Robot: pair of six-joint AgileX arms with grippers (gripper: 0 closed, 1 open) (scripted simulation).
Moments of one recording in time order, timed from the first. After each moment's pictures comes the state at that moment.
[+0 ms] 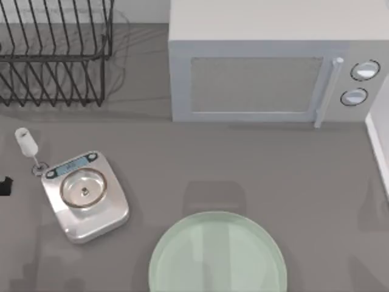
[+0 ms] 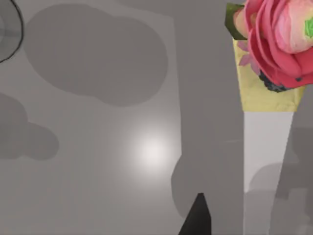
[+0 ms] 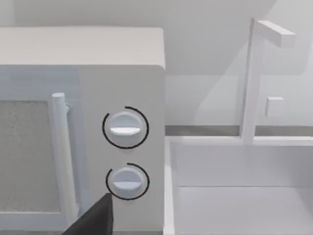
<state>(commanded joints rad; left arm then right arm) 0.11 1.37 0.94 -1.11 0.00 0.11 0.00 0.00 0.00 0.00 0.00 0.00</state>
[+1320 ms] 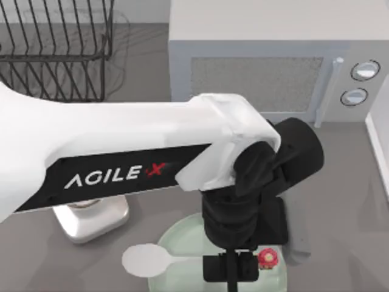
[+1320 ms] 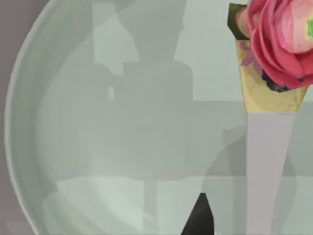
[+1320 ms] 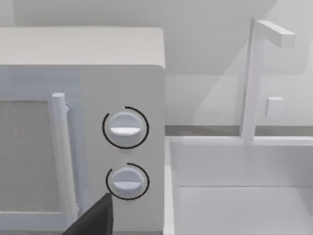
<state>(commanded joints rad) -1.04 1.90 1.40 -1.04 0.01 0.55 0.00 0.00 0.00 0.00 0.00 0.00</state>
